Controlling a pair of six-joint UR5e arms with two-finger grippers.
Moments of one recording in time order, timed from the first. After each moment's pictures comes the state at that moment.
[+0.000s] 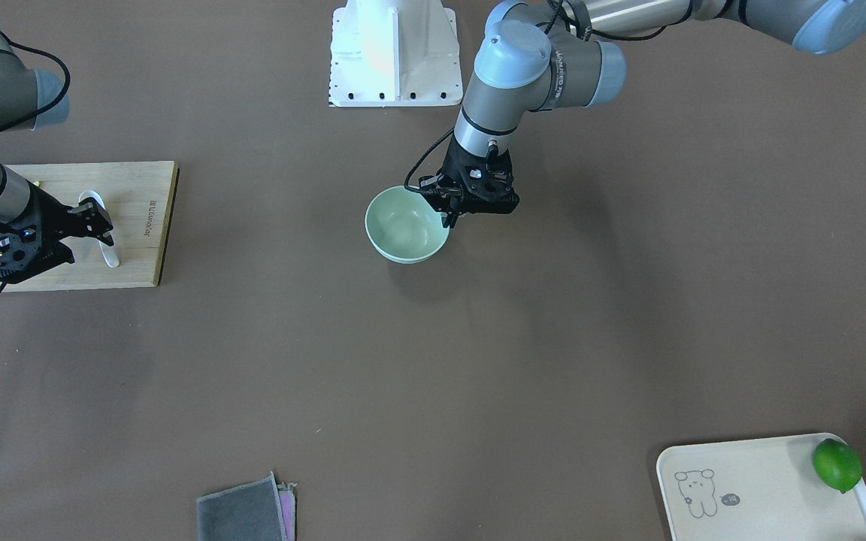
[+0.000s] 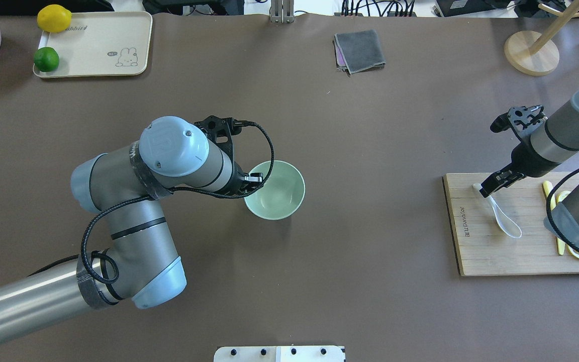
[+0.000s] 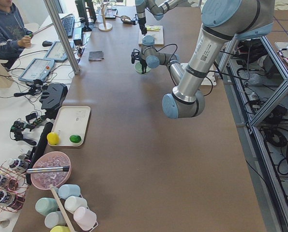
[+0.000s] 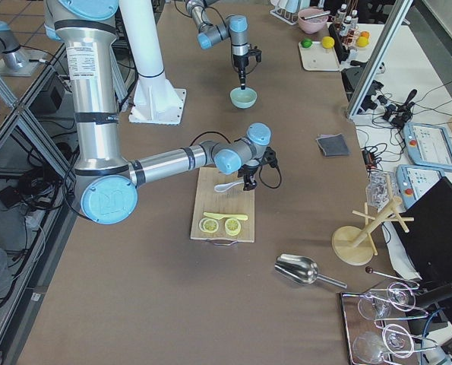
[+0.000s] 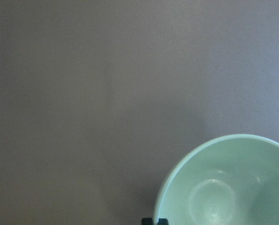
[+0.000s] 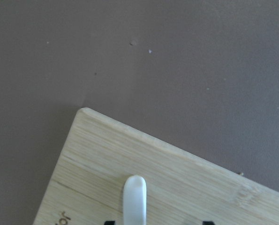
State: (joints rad) left arm -0.51 -2.19 -1.69 -1.80 -1.85 -1.32; right arm 0.92 -1.50 1.70 -1.28 2.28 0.37
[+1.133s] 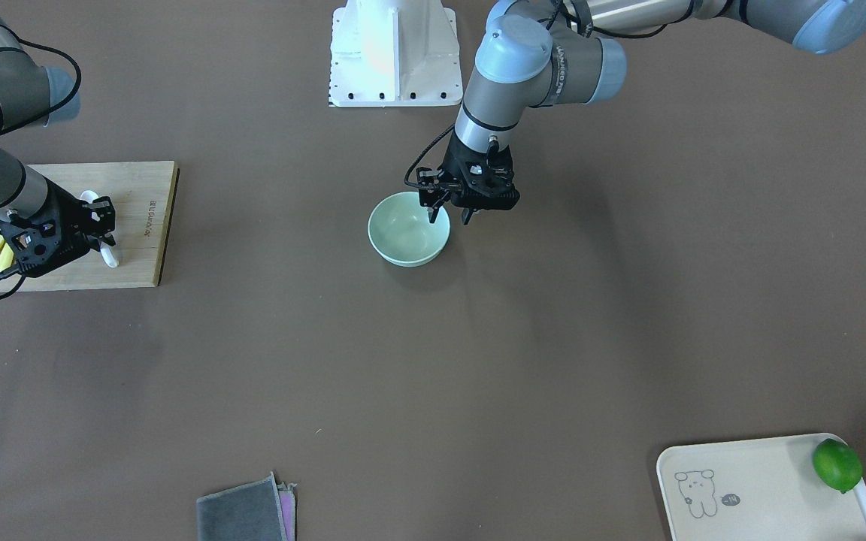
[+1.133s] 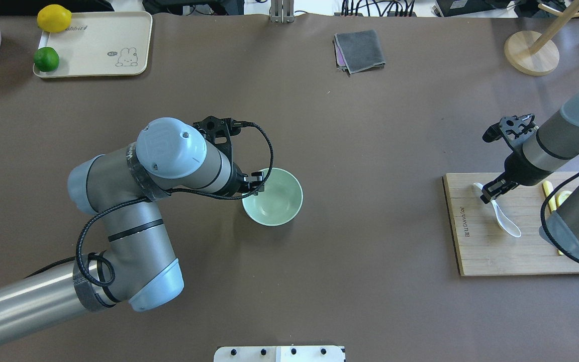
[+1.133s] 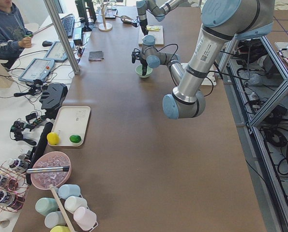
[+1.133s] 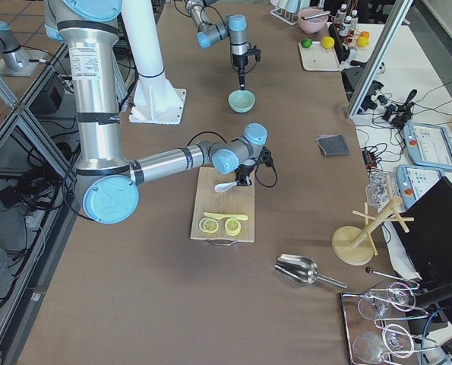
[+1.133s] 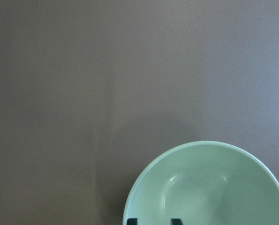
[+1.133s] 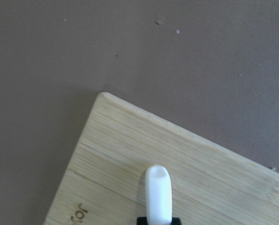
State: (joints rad) left arm -0.51 -2.18 -1.72 -1.80 -1.84 -1.32; right arm 0.88 -1.50 1.71 -1.28 2.28 0.37
